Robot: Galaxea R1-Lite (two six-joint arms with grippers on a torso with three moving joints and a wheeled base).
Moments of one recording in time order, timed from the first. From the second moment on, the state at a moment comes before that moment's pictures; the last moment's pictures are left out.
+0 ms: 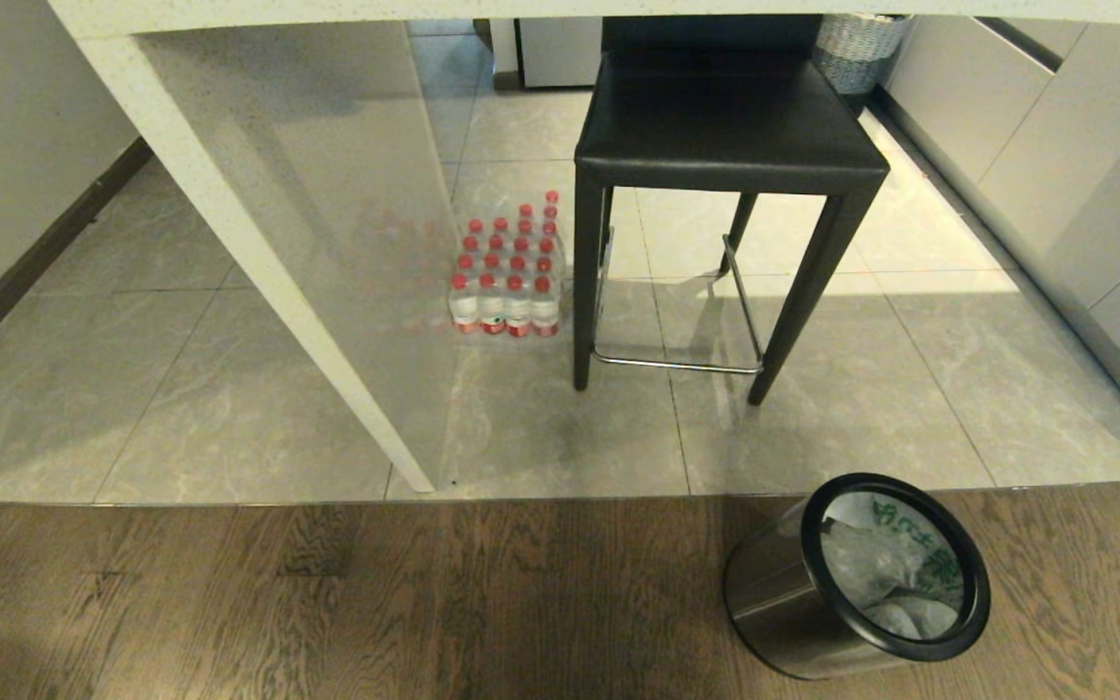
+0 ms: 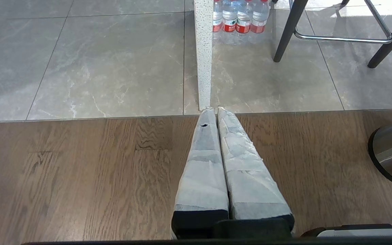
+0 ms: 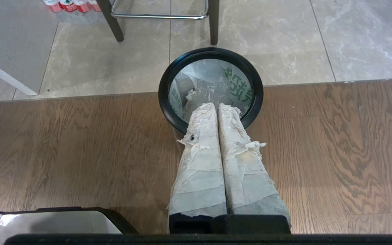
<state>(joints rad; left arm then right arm) 0.00 0.00 0.00 0.00 0.00 0.00 -0.01 0.00 -0.06 0.14 -0.02 0.03</state>
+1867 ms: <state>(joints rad) 0.00 0.00 0.00 0.00 0.00 0.00 -0.04 1.60 -0.61 -0.12 -0.23 0.10</state>
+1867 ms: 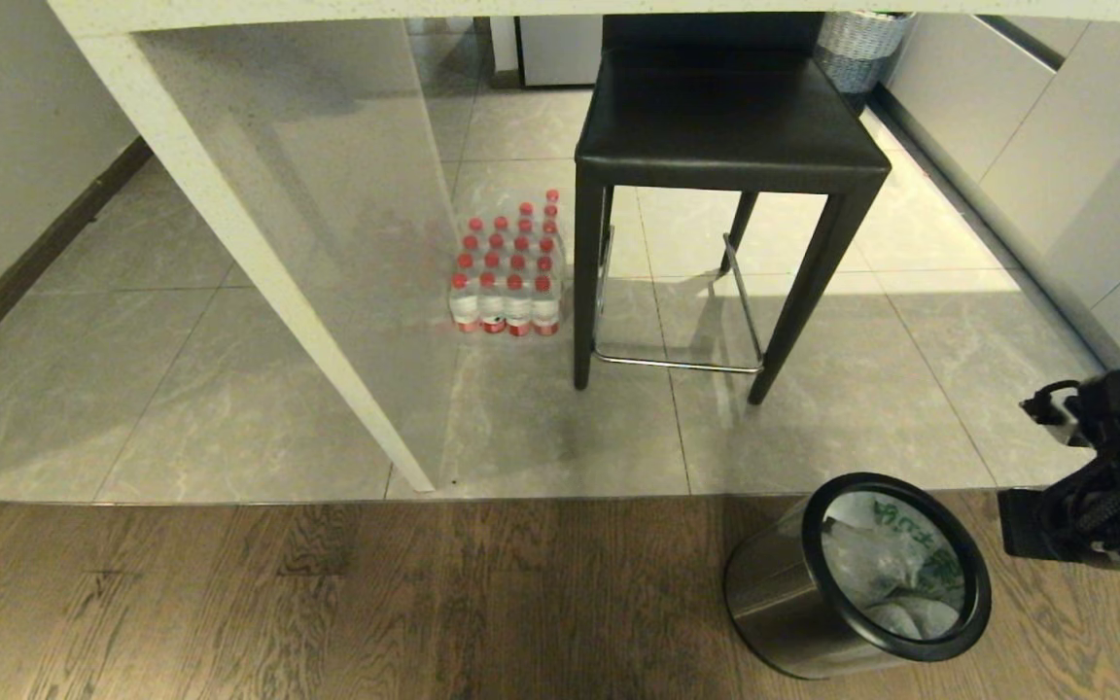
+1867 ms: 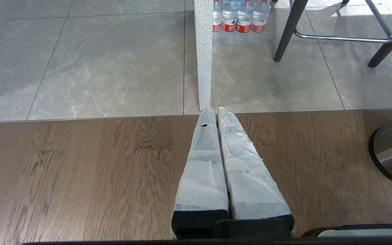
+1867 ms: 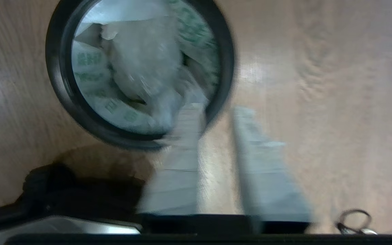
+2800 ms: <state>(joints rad) 0.00 0.00 0.00 0.00 0.00 0.00 -0.14 2.06 -0.82 -0.25 -0.33 0.07</state>
